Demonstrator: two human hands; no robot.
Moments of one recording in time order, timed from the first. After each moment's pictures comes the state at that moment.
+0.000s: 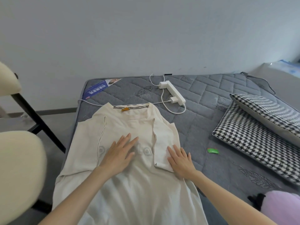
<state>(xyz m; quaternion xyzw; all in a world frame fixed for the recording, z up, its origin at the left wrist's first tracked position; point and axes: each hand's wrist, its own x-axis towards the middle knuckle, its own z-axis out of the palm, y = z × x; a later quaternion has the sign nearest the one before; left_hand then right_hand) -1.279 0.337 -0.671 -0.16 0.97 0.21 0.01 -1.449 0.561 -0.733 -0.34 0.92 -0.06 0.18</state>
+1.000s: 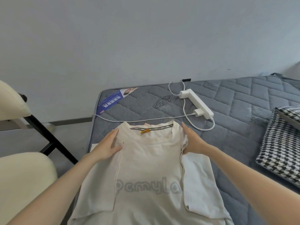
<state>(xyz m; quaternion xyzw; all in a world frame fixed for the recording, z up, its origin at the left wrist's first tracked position) -1.327 0.140 -0.675 -0.28 0.90 0.34 0.02 -1.572 0.407 -0.674 -0.36 0.88 -0.21 0.25</state>
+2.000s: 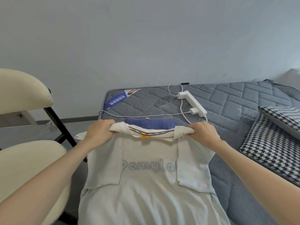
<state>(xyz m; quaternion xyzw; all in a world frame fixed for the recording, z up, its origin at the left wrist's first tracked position) -1.273 0.178 -0.590 -0.30 0.94 0.13 -0.13 -1.515 0.466 -0.589 -0.41 0.91 -0.08 -0.01</state>
